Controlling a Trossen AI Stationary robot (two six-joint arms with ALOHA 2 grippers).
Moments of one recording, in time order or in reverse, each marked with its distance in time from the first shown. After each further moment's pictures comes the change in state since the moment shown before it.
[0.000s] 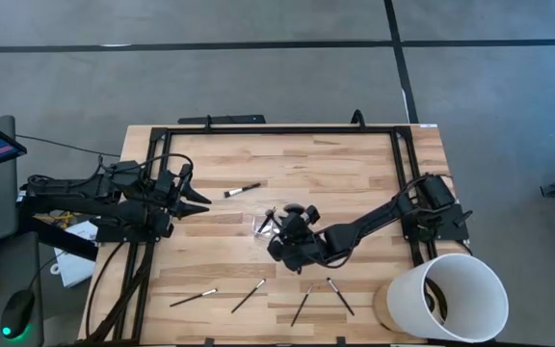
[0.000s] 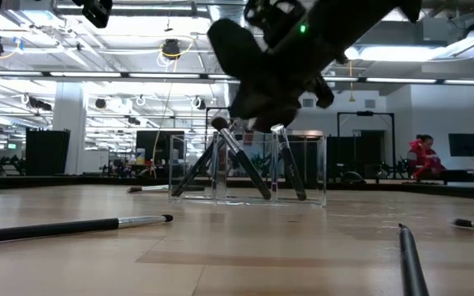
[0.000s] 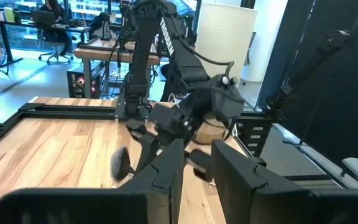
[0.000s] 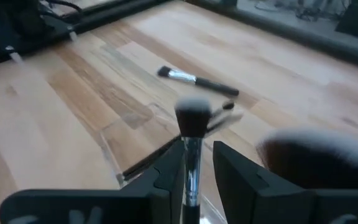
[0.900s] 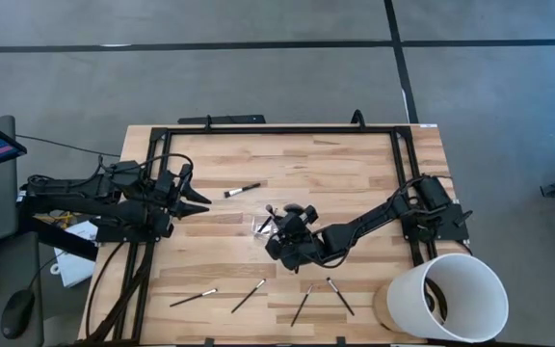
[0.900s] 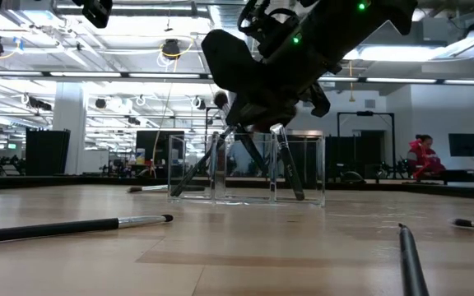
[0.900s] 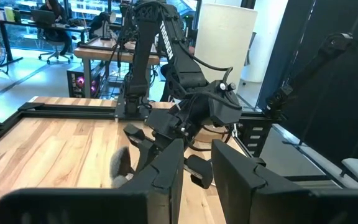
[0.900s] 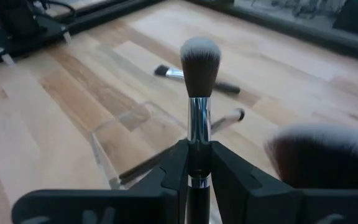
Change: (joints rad) left arm 0.000 0.000 0.000 0.000 0.000 -0.003; right arm -0.011 0.039 0.000 0.037 0.001 0.020
